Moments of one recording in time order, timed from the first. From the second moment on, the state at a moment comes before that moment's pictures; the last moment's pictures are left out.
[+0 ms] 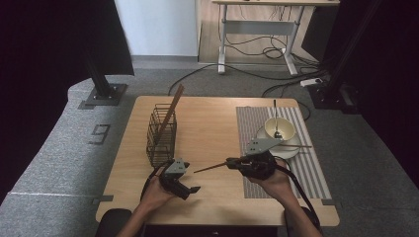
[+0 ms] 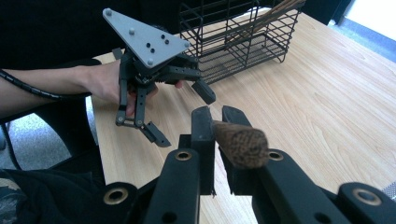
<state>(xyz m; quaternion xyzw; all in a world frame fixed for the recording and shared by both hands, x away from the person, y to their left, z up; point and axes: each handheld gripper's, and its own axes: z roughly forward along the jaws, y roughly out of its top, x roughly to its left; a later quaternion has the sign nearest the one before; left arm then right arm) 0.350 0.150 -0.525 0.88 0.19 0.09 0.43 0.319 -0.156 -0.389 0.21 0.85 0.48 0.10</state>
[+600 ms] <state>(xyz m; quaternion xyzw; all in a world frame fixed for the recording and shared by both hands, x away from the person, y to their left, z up) 0.345 0.146 -0.518 0.87 0.16 0.08 0.45 0.318 -0.145 -0.400 0.20 0.85 0.48 0.07</state>
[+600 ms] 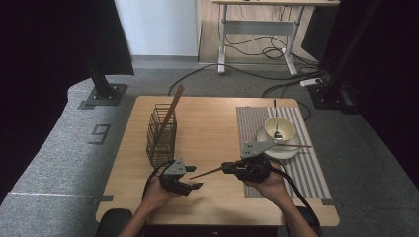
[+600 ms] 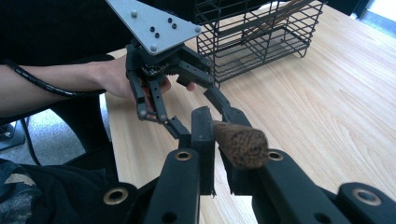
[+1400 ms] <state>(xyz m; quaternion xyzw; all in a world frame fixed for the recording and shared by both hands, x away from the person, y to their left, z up) 0.337 0.143 -0.514 0.87 0.10 0.07 0.47 0.323 -0.138 -0.406 0.20 0.85 0.48 0.05</state>
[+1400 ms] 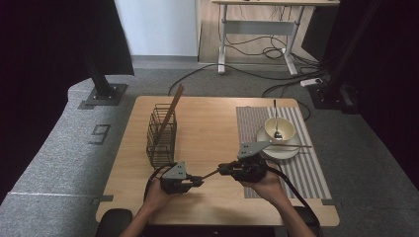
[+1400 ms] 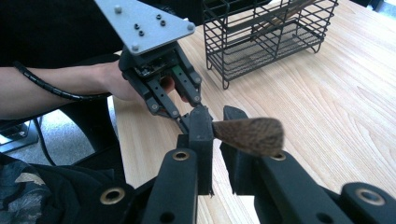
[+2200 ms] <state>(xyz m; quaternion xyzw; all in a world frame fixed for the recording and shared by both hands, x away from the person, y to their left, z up) 0.335 0.141 -0.513 0.88 0.07 0.05 0.46 0.325 -0.136 -0.408 0.22 0.86 0.46 0.09</state>
